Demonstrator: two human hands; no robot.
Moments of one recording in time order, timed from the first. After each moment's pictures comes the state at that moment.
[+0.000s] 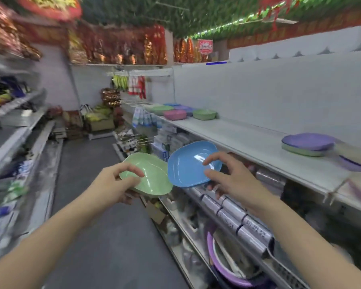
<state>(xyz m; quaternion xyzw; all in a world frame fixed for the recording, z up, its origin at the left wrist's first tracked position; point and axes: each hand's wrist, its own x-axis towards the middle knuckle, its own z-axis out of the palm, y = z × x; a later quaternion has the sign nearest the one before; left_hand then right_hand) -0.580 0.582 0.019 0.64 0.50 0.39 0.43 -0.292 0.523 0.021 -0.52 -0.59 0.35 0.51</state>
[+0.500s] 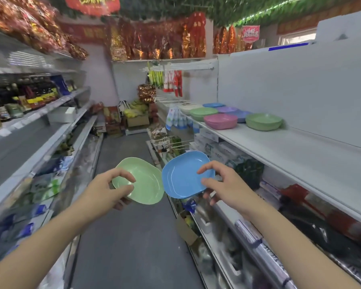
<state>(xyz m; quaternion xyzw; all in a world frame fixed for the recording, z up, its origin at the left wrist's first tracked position) -0.654 0.811 0.004 0.60 0.61 0.42 0.31 -0.353 0.826 -0.011 -0.49 -0.63 0.42 0.43</state>
